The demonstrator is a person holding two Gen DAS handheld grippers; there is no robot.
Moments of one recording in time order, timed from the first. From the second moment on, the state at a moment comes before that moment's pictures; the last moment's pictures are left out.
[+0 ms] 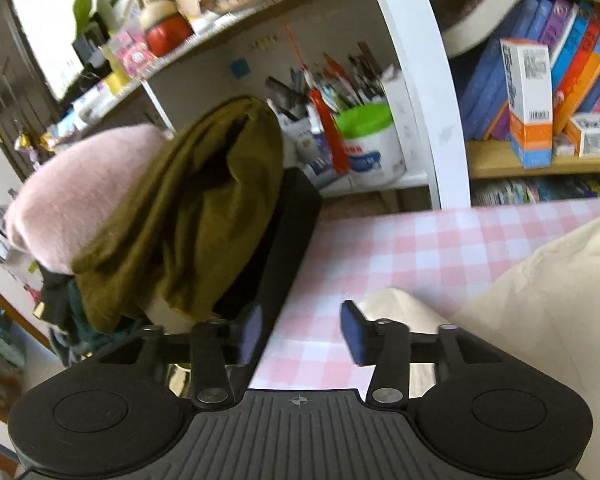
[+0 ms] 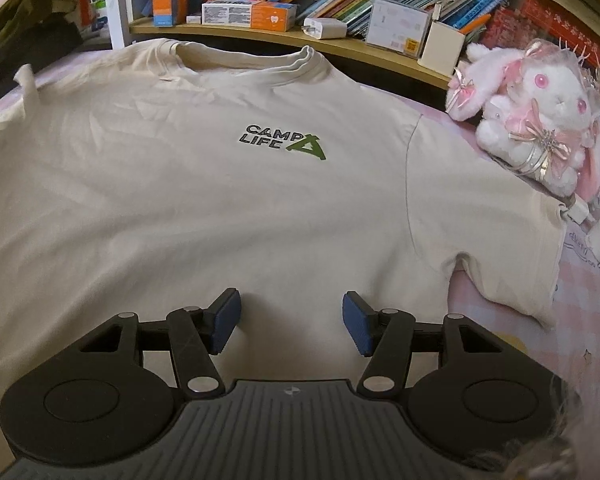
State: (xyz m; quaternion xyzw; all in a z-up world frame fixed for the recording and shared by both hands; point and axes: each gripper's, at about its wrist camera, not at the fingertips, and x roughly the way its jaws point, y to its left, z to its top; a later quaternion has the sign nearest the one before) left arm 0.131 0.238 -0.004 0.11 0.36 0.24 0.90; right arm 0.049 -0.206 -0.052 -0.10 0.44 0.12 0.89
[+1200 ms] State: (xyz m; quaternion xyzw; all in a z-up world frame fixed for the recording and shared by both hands) left arm 0.289 0.105 -0.058 -0.02 0.38 0.00 0.92; right arm 0.211 -0.219 -0.052 -0.14 0.40 0.16 0.89
